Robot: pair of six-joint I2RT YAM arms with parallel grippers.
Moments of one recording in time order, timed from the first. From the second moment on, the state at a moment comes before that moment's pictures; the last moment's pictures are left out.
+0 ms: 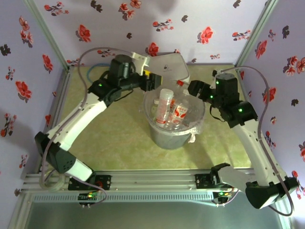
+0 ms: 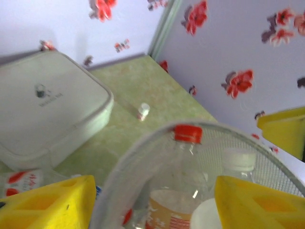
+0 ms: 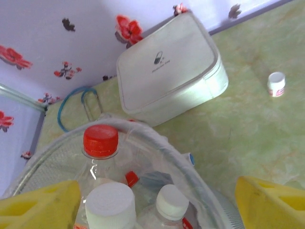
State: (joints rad) left arm -0.66 1.51 1.63 -0.48 0.25 -0.28; right arm 0.33 1.07 1.28 -0.73 -0.04 0.59
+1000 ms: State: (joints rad) left arm -0.37 1.83 1.31 -0.18 0.17 -1.02; right arm 0.21 0.97 1.13 -0.71 0.00 0.70
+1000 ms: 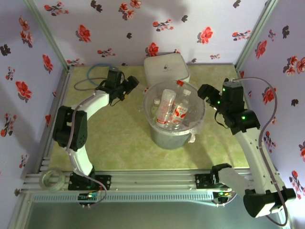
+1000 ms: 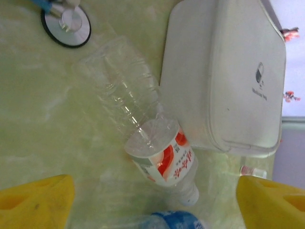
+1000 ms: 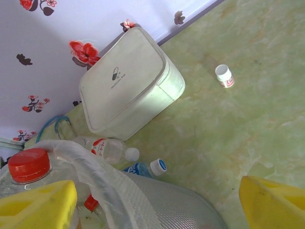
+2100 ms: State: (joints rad) left arm -0.42 2.22 1.54 -0.06 0.20 -1.19; right arm 0.16 0.86 1.08 -0.76 0.07 0.68
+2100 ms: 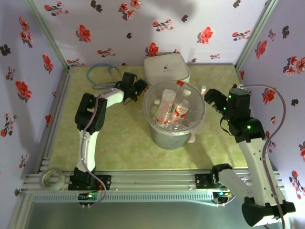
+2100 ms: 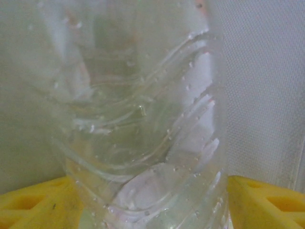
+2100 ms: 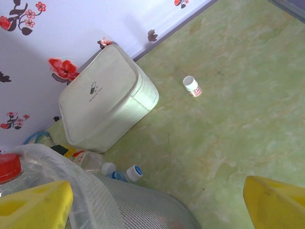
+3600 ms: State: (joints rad) left arm -0.26 1.41 1.59 -0.25 0.55 -0.58; right arm 0.15 0.93 1.06 -0.69 -0.04 0.72
